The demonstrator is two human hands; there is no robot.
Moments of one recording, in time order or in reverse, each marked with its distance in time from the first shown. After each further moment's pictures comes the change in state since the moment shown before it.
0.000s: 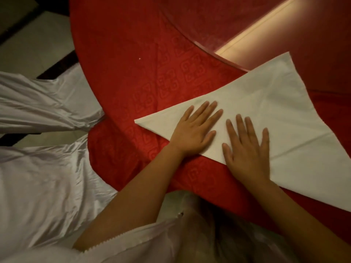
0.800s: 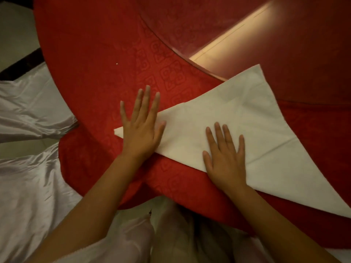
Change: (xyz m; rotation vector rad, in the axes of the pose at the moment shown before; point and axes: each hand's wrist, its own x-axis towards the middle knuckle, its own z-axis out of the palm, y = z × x) left_hand -0.021 -0.042 -0.028 -0.007 0.294 -0.314; right_hand -0.001 -0.001 -0.008 0.003 -0.037 0.015
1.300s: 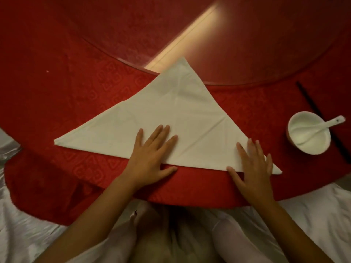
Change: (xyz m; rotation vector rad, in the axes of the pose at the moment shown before) left_hand -0.045 0.120 0.025 -0.071 -0.372 0.480; right_hand -0.128 0.156 -0.005 0.124 0.079 0.300
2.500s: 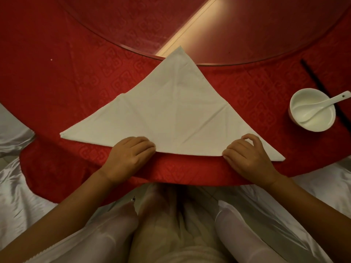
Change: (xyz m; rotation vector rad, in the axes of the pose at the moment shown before) left_hand -0.054 -0.016 -0.010 0.098 0.324 0.335; right_hand 0.002 0.005 -0.008 -0.065 0.348 -0.775
